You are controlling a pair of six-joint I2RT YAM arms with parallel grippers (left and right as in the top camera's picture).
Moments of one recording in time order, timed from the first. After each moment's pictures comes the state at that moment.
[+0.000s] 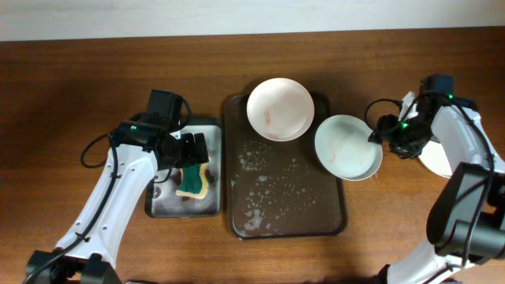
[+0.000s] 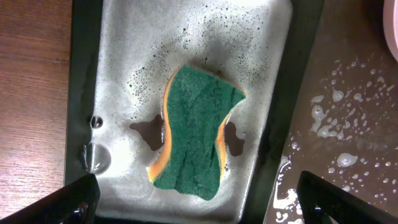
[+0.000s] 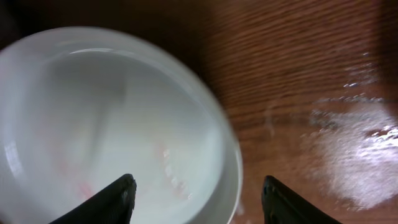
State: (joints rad) left arm -0.20 1.53 1.20 -0.97 -0.01 -0.36; right arm -0.27 1.88 1.32 -0.90 -0.25 0.12
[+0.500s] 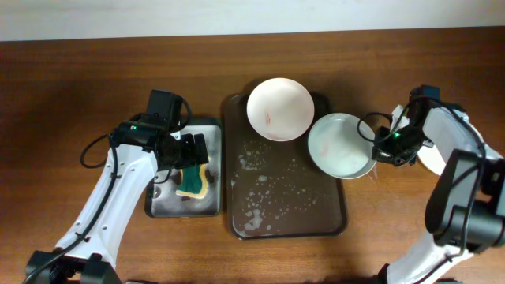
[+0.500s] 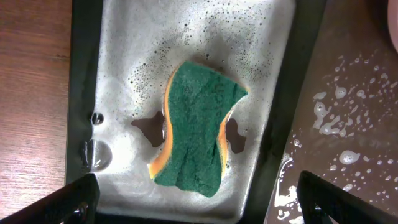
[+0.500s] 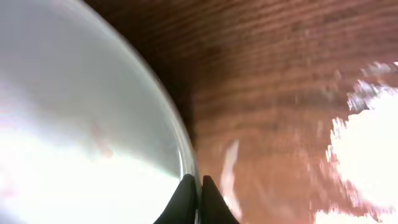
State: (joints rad) left arm -0.20 1.53 1.20 -0.98 -0.01 -0.36; right arm -0.27 1.93 1.28 -0.93 -0.26 0.07
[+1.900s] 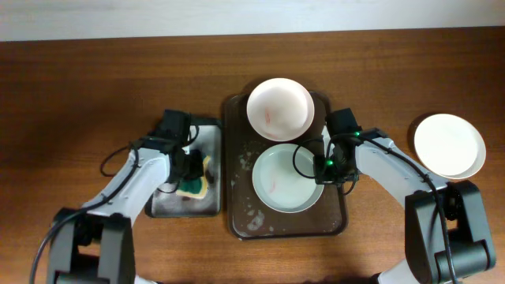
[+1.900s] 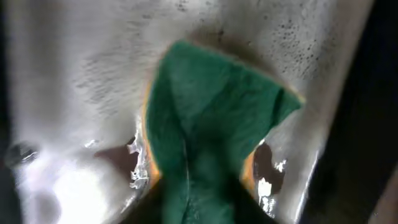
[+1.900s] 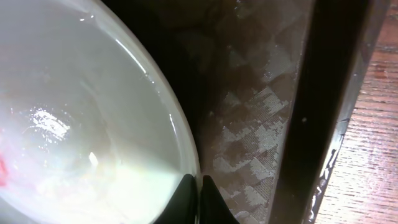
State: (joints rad) left arm -0.20 1.66 0.98 -0.68 0.01 -0.33; right arm 0.22 1.73 0.98 -0.73 -0.15 0.19
